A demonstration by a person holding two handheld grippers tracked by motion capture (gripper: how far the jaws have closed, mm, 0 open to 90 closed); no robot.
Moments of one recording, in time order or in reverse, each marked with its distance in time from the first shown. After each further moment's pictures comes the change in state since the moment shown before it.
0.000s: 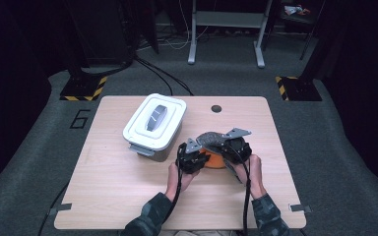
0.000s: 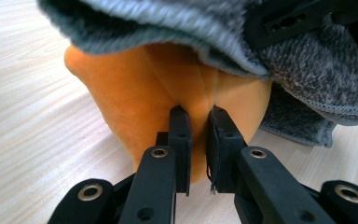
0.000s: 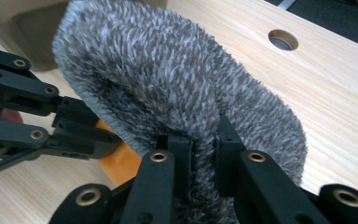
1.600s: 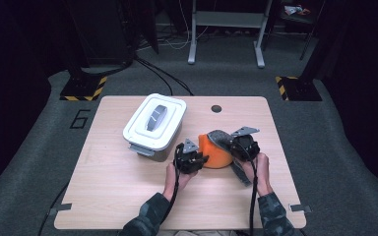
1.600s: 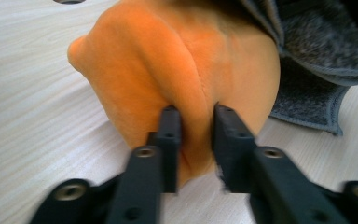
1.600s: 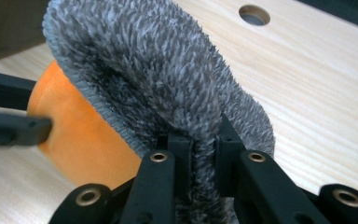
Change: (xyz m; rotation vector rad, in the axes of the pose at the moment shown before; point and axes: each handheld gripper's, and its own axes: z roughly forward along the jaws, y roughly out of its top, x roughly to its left) left arm 0.008 -0.007 -0.001 0.010 0.003 0.004; right arm -0.029 -0.011 0.007 0.044 -0.048 0.066
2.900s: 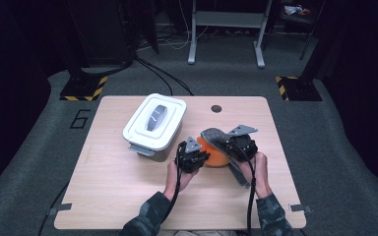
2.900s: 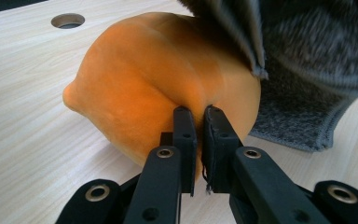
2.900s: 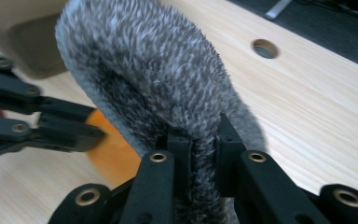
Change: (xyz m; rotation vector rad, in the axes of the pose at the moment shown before) left arm -0.011 0.016 -0.010 -0.014 0.002 0.029; right arm 0.025 0.018 -0.026 -0.058 0.034 -0.084
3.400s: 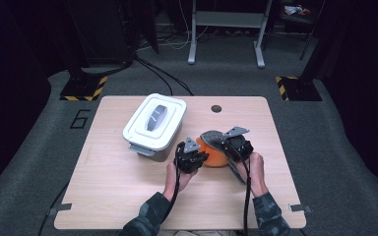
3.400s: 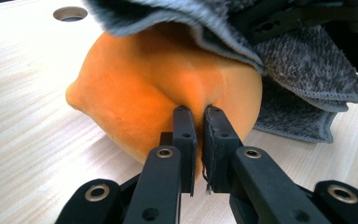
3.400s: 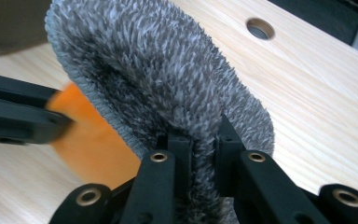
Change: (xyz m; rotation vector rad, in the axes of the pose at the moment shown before) left arm 0.004 -0.005 0.002 -0.001 0.001 -0.022; right arm -0.002 -0.008 0.020 0.079 -0.076 0.005
